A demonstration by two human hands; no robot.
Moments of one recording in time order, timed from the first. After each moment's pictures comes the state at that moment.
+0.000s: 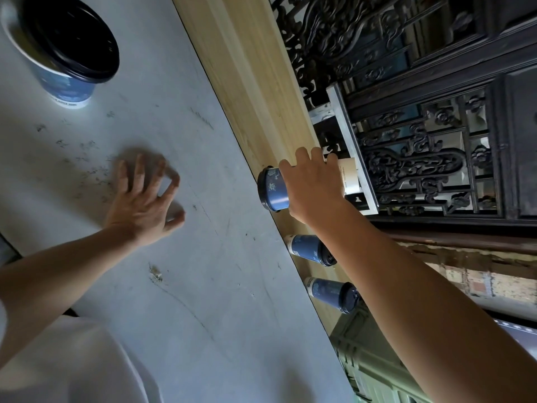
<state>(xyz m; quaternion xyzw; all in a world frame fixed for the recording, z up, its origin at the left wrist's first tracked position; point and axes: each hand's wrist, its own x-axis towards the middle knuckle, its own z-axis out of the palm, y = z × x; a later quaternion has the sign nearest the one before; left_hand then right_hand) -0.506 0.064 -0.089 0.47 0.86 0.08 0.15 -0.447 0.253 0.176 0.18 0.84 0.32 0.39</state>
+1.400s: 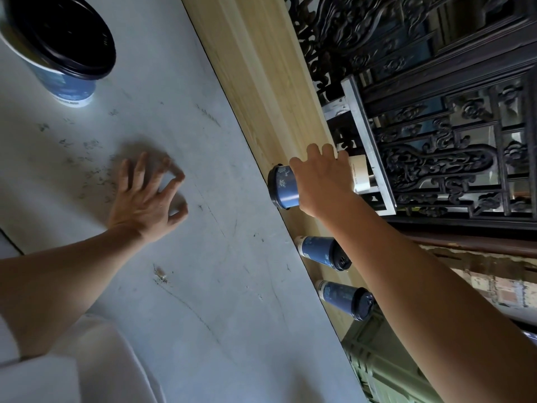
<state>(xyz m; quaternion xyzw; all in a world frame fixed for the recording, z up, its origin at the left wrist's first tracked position) -0.505 0.067 -0.099 0.42 0.89 0.15 0.13 -0.448 0.284 0.159 0.19 0.84 0.30 0.40</state>
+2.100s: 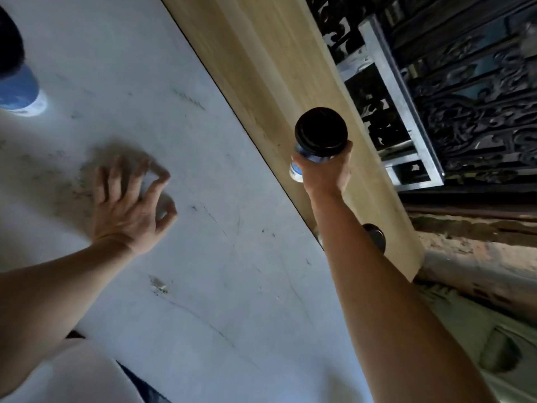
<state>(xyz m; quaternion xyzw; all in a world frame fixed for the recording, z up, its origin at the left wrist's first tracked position) -0.499 0.075 -0.093 0.39 0.91 0.12 0.11 -0.388 0.359 0.041 0.63 0.72 -0.25 -0.12</state>
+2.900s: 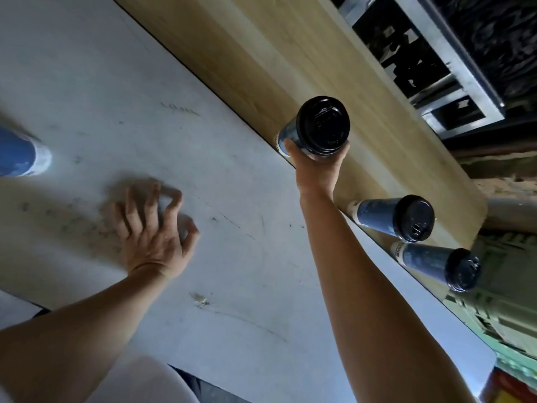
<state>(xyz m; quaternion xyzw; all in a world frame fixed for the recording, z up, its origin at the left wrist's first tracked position) -0.499 0.078 -0.097 0.40 0.91 0.08 0.10 -0.394 0.333 -0.024 0.67 0.53 -0.43 -0.29</state>
